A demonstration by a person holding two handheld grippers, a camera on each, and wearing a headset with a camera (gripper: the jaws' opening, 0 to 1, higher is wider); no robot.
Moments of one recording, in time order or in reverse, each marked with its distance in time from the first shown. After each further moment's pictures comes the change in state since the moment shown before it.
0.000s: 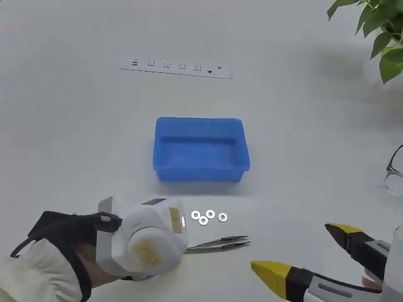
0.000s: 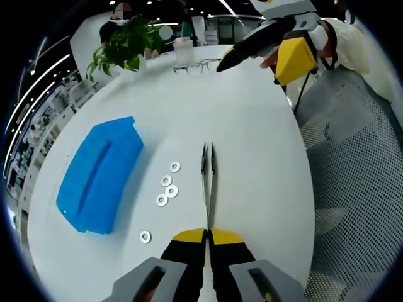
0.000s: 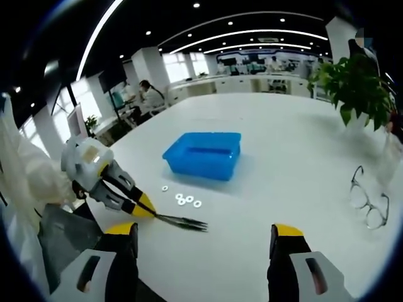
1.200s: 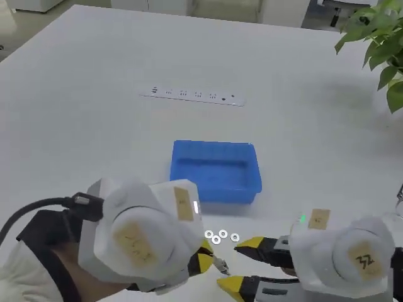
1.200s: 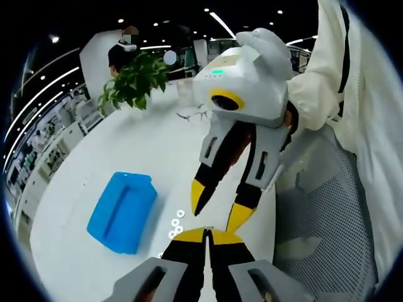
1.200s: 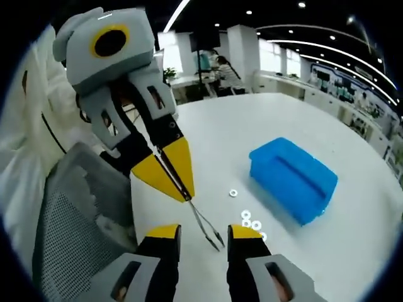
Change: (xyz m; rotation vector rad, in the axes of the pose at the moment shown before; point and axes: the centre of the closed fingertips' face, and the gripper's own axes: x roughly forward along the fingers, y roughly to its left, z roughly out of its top) left arm -0.079 -0.010 0.067 -0.032 -0.178 0.002; right arm 0.061 0.094 -0.001 -0.500 0.147 0.408
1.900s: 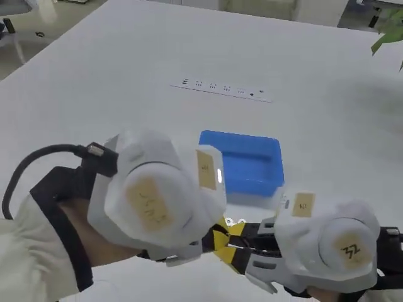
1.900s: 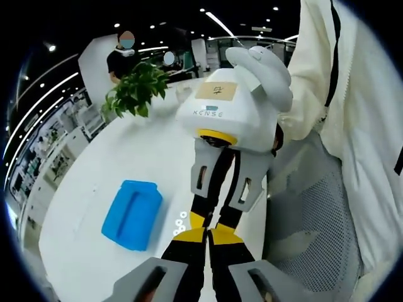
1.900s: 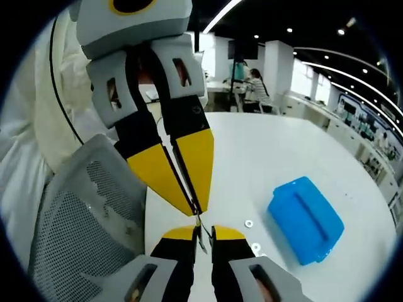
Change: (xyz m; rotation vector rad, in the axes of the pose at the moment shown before) left arm -0.045 -0.015 0.020 0.029 0.007 0.034; right arm -0.004 0.032 0.035 -0.218 -0.035 0.063
